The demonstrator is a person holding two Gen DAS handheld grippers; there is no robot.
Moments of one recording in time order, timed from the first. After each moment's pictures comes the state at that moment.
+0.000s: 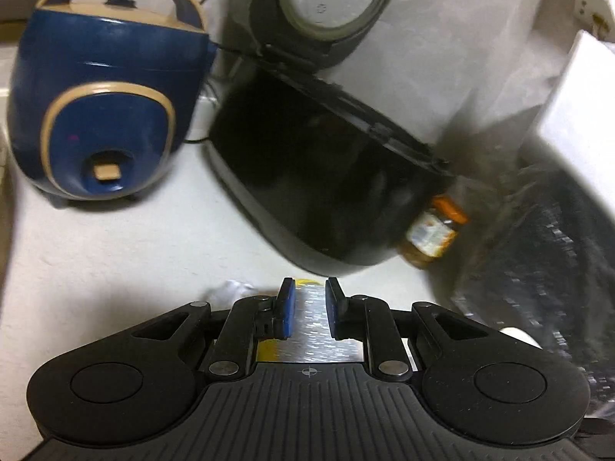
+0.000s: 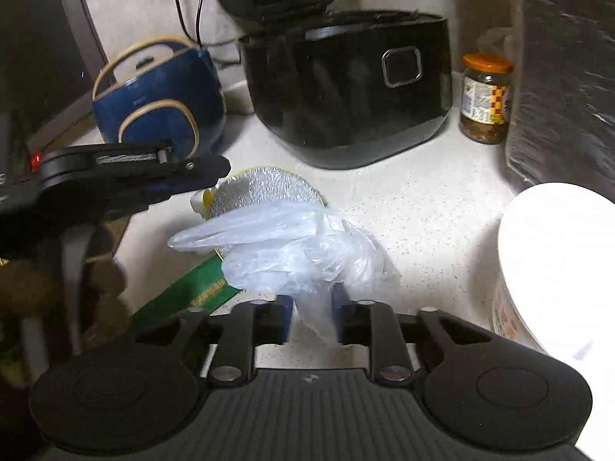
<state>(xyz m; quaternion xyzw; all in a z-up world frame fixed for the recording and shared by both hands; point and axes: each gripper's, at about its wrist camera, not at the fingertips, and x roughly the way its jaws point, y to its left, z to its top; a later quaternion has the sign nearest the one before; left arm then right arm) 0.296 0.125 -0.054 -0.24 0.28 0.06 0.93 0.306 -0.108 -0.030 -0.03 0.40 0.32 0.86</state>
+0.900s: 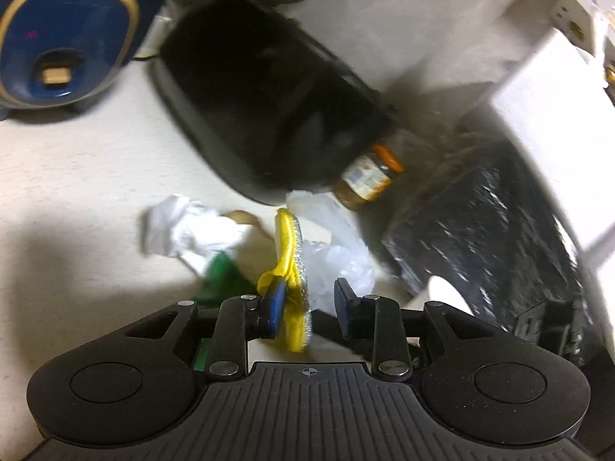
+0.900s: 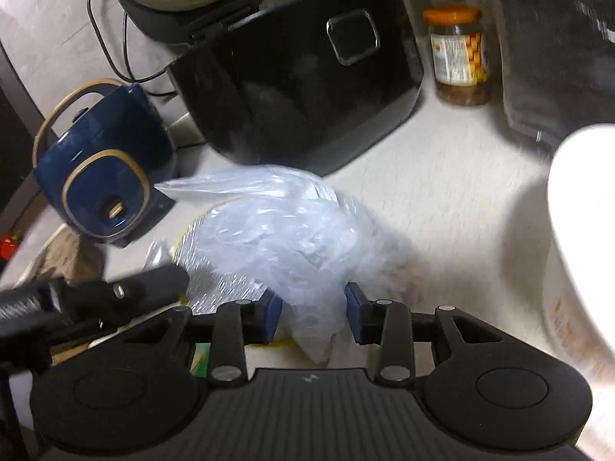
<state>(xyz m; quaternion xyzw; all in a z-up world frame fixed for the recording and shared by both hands) 0.290 0.136 -0.076 -0.32 0.33 -0.09 0.88 0.360 -0.086 -0.071 0.08 0.43 0.26 0.86</state>
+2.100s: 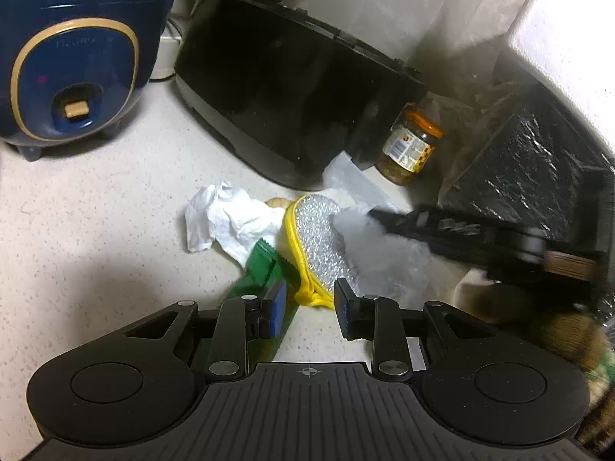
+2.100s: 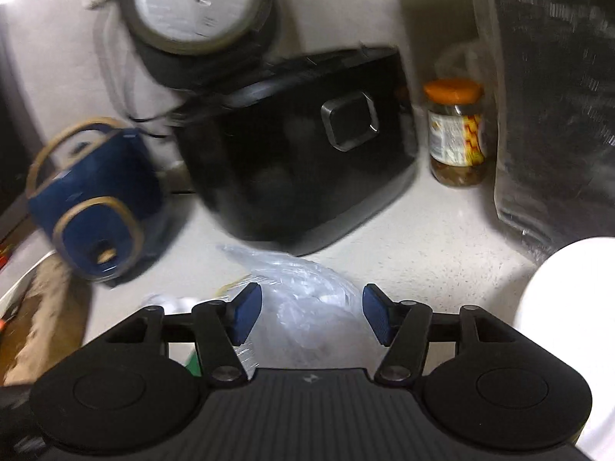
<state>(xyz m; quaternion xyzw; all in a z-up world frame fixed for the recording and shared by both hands) 0.286 0.109 -0.074 -0.22 0.36 -0.01 0.91 0.395 -0.085 -0.043 0.06 0.37 0.25 0.89</state>
